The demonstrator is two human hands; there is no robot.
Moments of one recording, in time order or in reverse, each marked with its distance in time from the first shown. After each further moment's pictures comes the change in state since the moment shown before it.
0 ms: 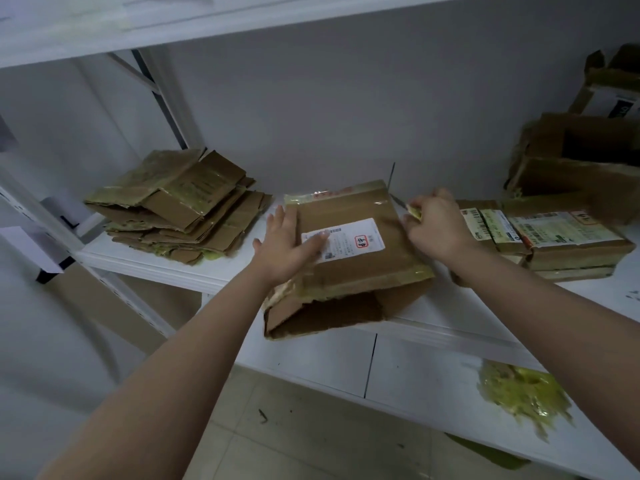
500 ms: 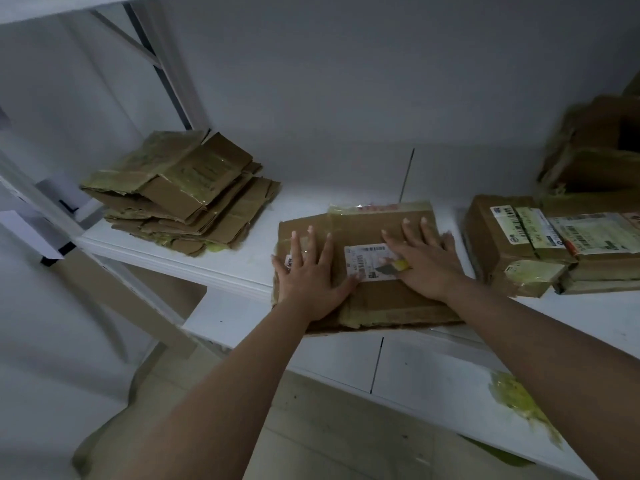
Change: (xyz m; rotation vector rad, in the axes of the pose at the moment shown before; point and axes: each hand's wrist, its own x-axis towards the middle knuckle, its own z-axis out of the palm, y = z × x) left_hand -0.001 -0.023 0.073 0.456 -0.104 -0.008; right_hand 0.004 0.036 0.087 -0.339 -0.441 -0.152
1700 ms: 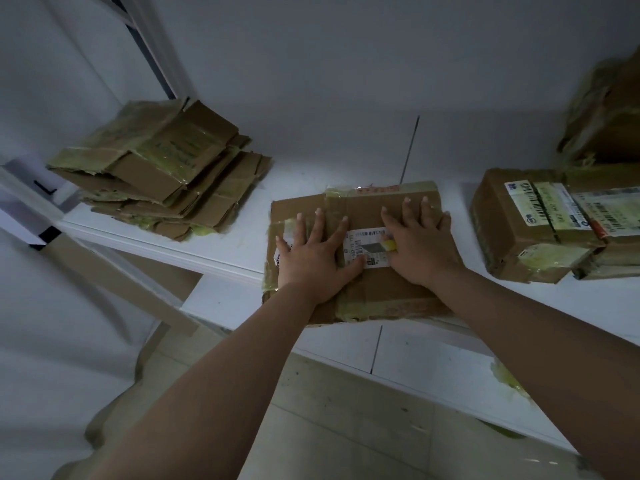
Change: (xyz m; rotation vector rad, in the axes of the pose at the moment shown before) left_hand 0.019 0.008 0.011 0.032 -0.030 0.022; right_hand 0.019 -0.012 0.014 -0.079 0.051 0.040
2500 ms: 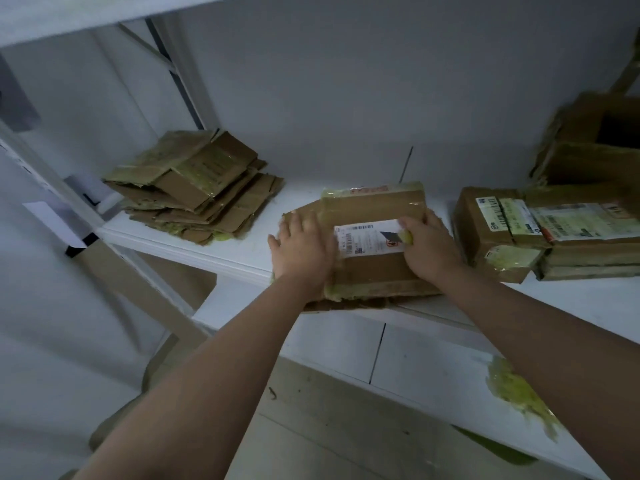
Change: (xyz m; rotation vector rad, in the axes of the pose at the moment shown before) left_hand -0.034 0.016 -0.048 -0.079 0.255 -0.227; right_hand -0.043 0.010 -0.036 0.405 0.153 0.127
